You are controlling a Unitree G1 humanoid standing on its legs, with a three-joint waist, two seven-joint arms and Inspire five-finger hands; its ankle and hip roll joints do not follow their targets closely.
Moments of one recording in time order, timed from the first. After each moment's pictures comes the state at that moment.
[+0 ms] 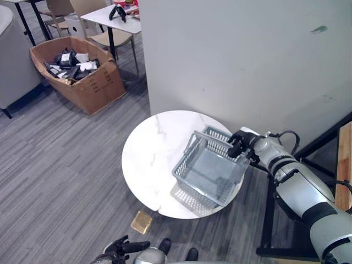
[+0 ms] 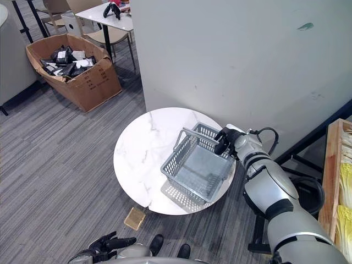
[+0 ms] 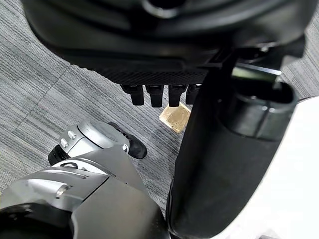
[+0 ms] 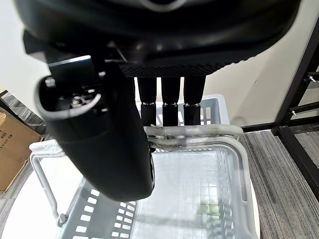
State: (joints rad) left arm -0.02 0.26 -0.16 1.25 -0.43 0.00 -0.08; right arm -0.98 -0.45 0.67 1.36 -0.10 0.06 0.18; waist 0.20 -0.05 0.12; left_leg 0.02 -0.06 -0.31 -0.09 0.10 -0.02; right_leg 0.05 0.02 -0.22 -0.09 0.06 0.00
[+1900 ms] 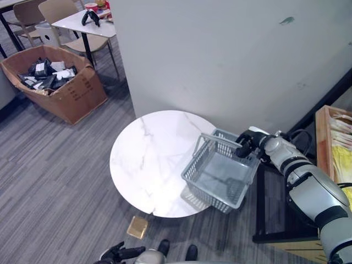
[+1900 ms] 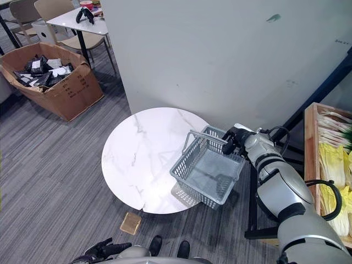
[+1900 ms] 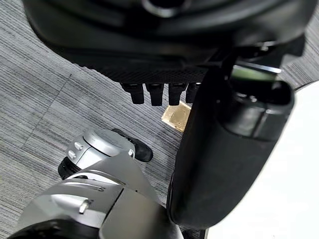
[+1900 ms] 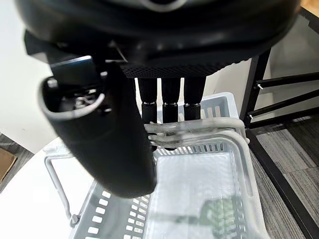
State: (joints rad) left arm 0.02 0.27 -0.15 1.25 -0.43 0.00 -0.09; right arm -0.94 -0.56 0.72 1.25 -0.06 0.06 0.21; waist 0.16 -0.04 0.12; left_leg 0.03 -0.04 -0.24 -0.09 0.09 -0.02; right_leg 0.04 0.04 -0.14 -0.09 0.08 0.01
